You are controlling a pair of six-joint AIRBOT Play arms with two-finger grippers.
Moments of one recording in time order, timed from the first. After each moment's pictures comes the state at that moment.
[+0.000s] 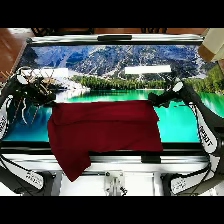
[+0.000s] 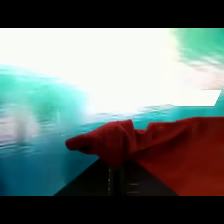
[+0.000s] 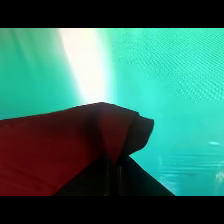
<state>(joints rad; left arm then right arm) 0.22 -1.84 1.52 1.22 -1.29 -1.38 -0.03 -1.71 1.27 -1.10 0.94 1.50</state>
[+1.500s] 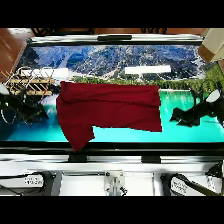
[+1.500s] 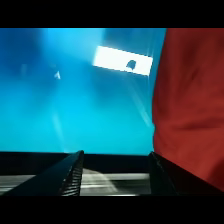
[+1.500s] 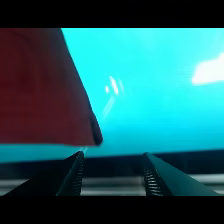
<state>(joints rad) 0.34 -1.48 1.14 1.24 -1.44 -1.43 -0.29 -1.29 0.99 -1.30 1.35 1.47</state>
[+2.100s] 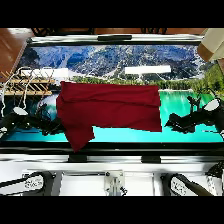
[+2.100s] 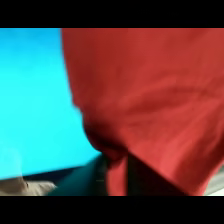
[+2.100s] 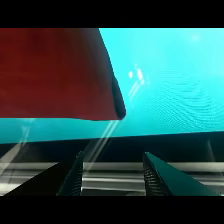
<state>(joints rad) 0.24 -1.38 0.73 0.95 -1.14 -1.29 -0.31 -1.21 0.86 -1.21 1.31 1.46</state>
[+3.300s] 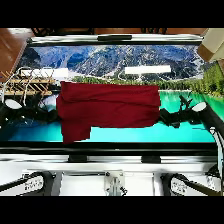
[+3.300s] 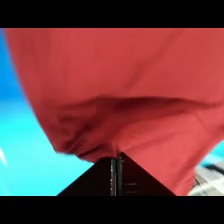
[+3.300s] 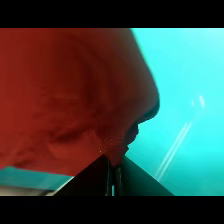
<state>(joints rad) 0.23 -1.31 0.87 0.93 -1.11 -1.16 -0.23 -1.32 0.83 -0.95 1.07 1.42</state>
